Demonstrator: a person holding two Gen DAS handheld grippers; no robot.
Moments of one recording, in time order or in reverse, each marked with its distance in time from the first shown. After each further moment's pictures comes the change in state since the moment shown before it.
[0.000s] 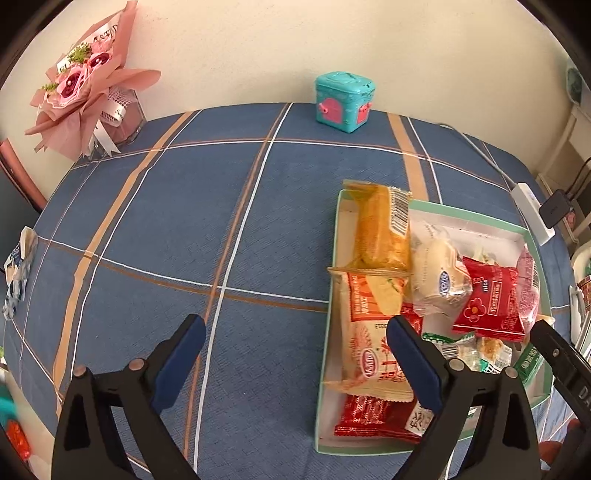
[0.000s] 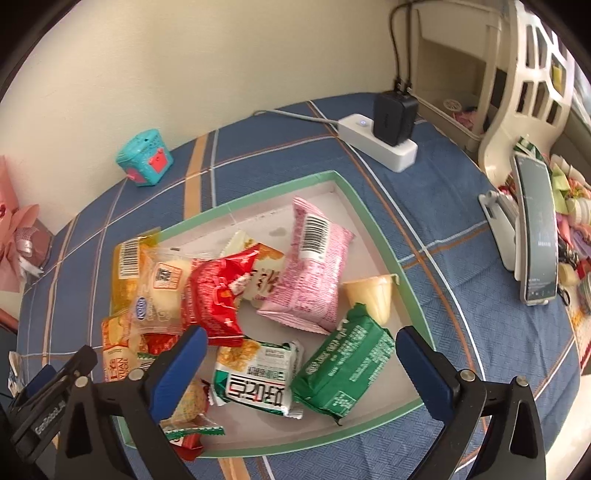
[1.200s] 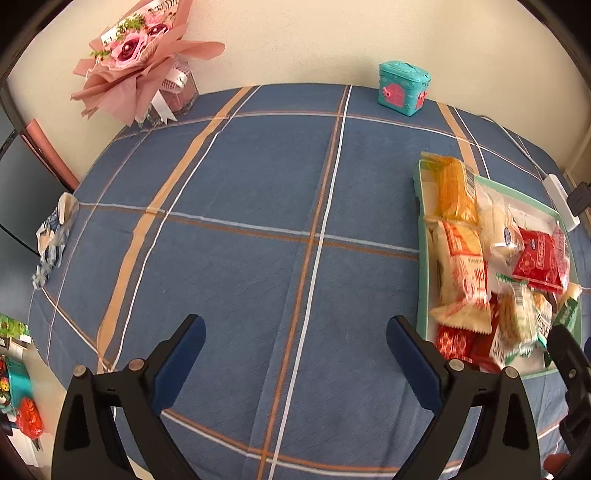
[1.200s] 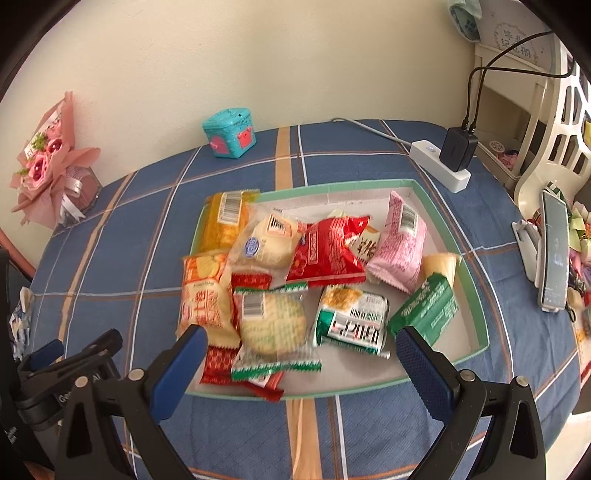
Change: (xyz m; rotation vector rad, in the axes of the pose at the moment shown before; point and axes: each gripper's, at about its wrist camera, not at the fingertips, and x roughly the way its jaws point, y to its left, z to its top) left arm -0.025 0.073 -0.040 -0.033 0.054 0.094; right arm -0.041 0.068 -0.060 -0.179 -0.043 0.068
